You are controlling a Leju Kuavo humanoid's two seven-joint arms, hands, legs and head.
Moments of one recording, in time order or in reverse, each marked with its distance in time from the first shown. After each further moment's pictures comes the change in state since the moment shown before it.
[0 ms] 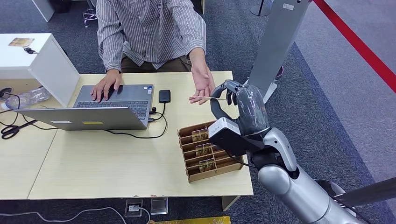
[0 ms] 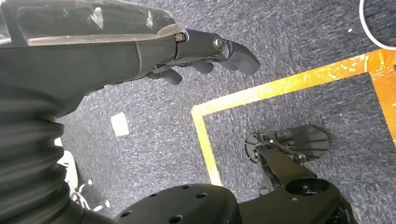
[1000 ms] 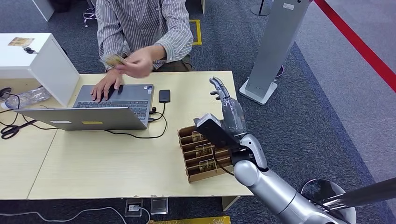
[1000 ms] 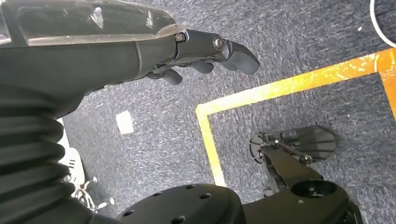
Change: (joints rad) left arm 0.001 -0.004 -0.016 0.000 0.024 0.014 0.022; right arm 0.011 0.141 0.057 0.388 -0.143 -0.183 -0.128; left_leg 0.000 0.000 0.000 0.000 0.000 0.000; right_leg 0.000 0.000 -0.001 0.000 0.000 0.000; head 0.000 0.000
